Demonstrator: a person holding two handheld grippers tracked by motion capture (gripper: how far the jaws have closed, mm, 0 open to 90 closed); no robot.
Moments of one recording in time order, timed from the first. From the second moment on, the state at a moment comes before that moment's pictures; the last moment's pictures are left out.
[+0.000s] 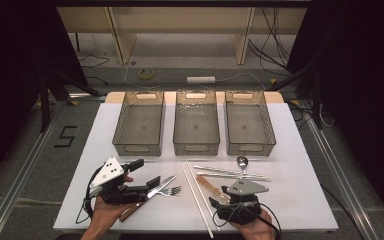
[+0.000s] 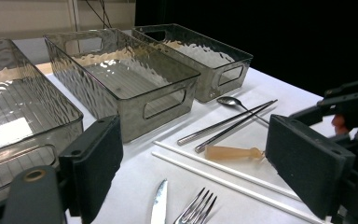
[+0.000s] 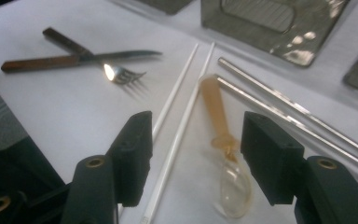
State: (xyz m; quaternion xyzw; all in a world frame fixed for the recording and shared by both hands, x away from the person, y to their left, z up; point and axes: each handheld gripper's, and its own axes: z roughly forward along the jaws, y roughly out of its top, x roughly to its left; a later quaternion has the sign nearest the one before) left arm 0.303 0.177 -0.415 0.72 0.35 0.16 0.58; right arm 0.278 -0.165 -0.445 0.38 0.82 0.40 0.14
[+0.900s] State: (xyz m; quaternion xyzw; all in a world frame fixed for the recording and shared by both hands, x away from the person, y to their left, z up) left arm 0.303 0.177 -0.415 0.73 0.34 0.17 0.57; right arm 0.276 -0.138 -0.484 0.38 0.86 0.32 0.12
